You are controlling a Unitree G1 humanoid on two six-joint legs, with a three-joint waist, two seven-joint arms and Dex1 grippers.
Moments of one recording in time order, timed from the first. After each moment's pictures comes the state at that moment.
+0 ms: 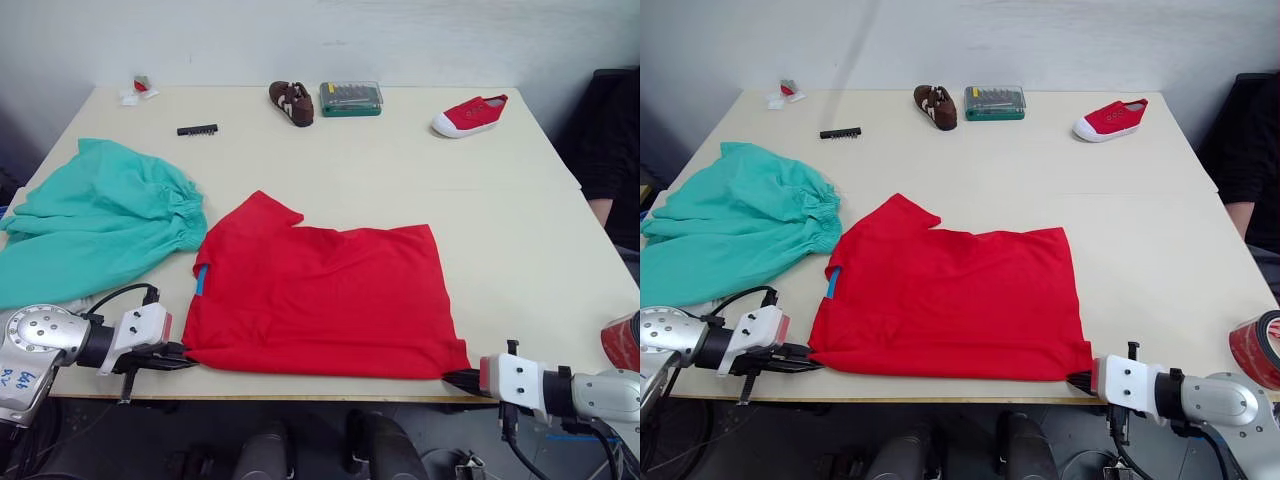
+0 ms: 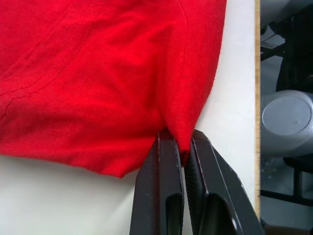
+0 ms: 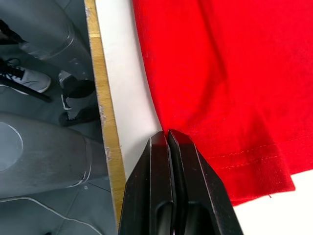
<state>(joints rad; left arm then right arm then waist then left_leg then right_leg) 0.01 1.05 0.08 0.01 -0.29 0.08 -1.33 0.38 -0.95 -0.15 -0.38 0.18 -0.04 1.05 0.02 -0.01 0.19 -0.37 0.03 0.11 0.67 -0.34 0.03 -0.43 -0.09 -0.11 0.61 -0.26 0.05</state>
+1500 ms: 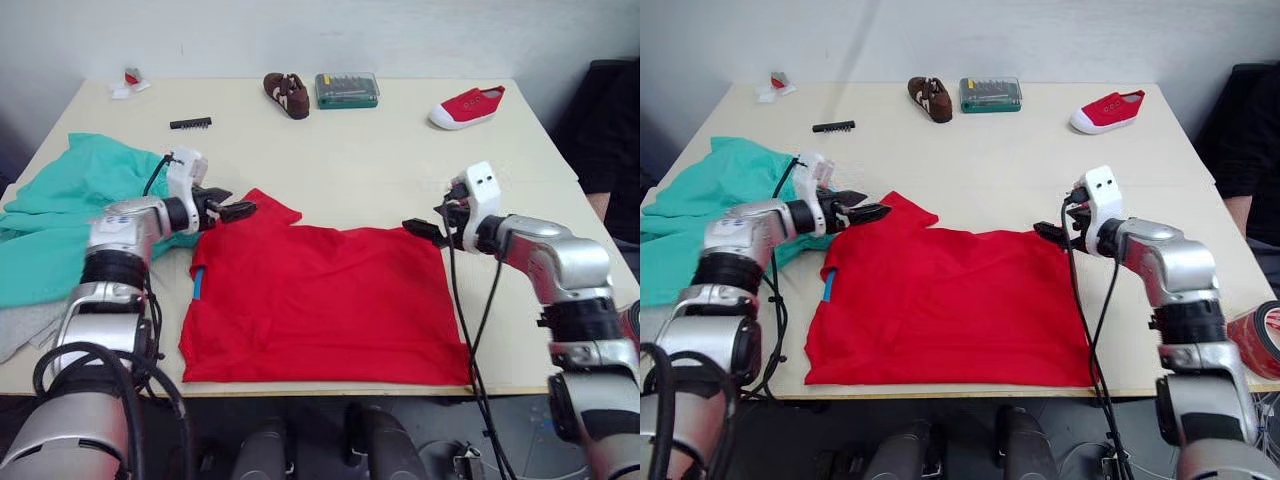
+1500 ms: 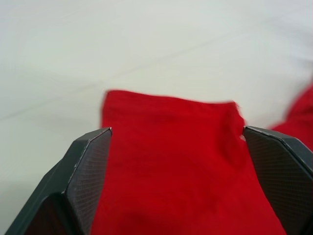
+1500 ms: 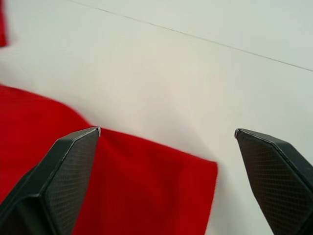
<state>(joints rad) -1.11 0.54 0.03 1.06 -0.21 0.32 -0.73 -0.81 -0.58 0.04 0.37 0.35 0.76 0.52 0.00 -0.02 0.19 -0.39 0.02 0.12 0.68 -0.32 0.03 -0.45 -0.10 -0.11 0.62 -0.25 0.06</state>
